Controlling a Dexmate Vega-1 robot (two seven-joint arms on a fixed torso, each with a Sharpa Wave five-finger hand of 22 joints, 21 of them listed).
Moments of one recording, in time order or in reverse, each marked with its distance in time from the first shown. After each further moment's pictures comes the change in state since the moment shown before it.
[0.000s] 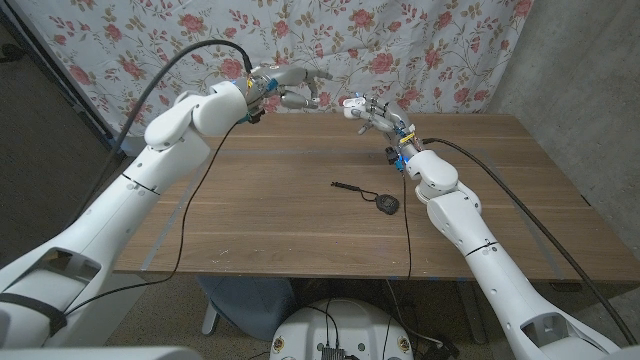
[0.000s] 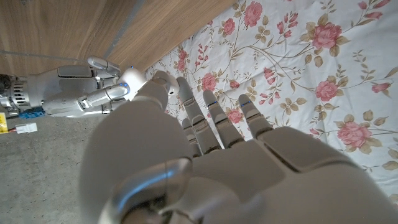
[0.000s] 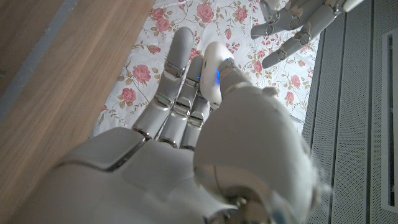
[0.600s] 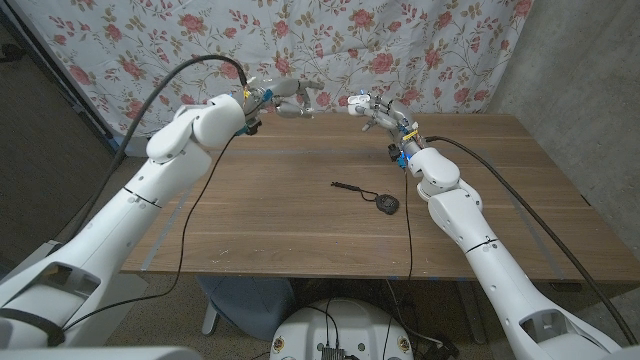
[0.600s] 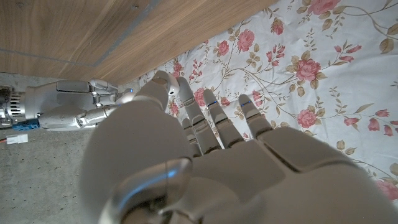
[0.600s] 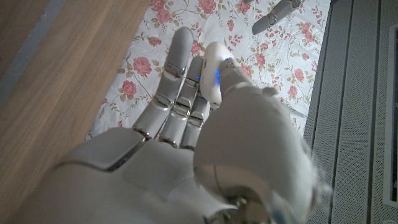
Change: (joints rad) left arm 0.050 -0.010 -0.015 -0.006 -0.008 0.068 -0.009; left_hand 0.002 0.002 0.000 0.000 0.004 0.000 0.000 0.000 0.000 0.000 0.000 0.004 -0.005 0.002 0.002 0.000 0.005 0.000 0.000 0.000 0.000; right arm 0.017 0.007 0.010 0.018 0.000 -0.001 -0.011; right_hand 0.000 0.000 0.000 0.000 0.004 0.000 0.000 0.000 0.000 0.000 0.000 -0.001 0.000 0.001 0.001 -0.001 0.000 0.000 0.000 0.008 0.000
